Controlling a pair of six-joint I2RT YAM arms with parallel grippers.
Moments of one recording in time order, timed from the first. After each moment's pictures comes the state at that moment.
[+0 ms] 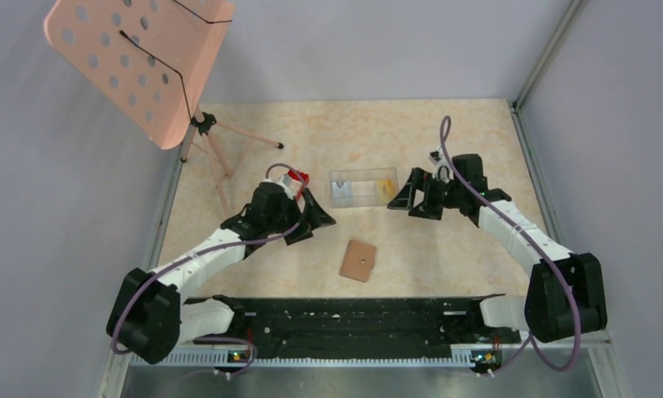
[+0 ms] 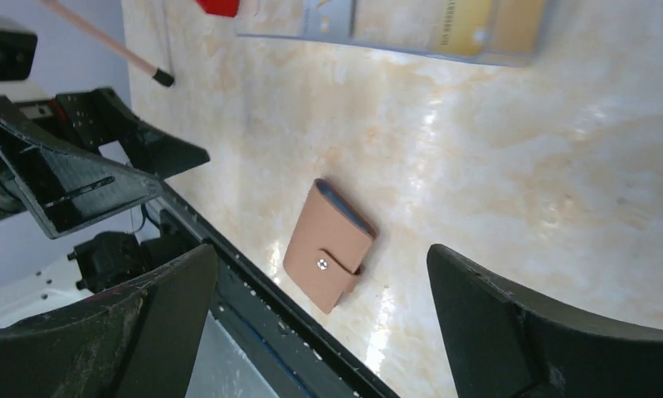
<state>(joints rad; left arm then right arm) -0.54 1.23 0.67 -0.14 0.31 -0.92 0.26 1.30 0.82 -0.30 -0.63 0.50</state>
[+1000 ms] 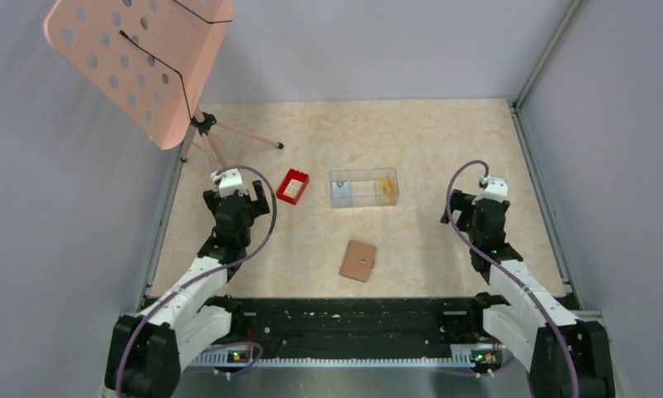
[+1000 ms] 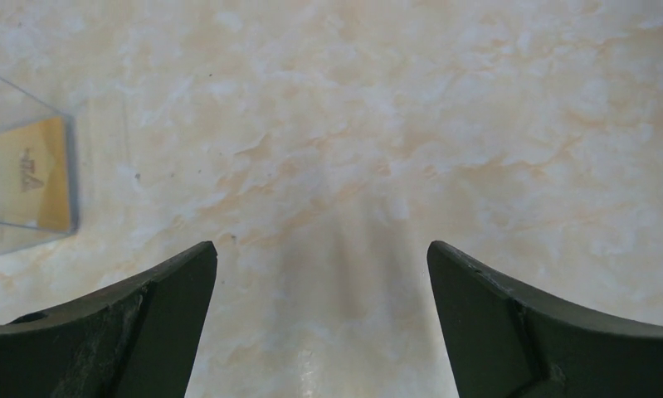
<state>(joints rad) -0.30 0.89 0.40 0.21 -0.48 -0.19 0.11 0.87 0.32 0.09 0.20 0.26</state>
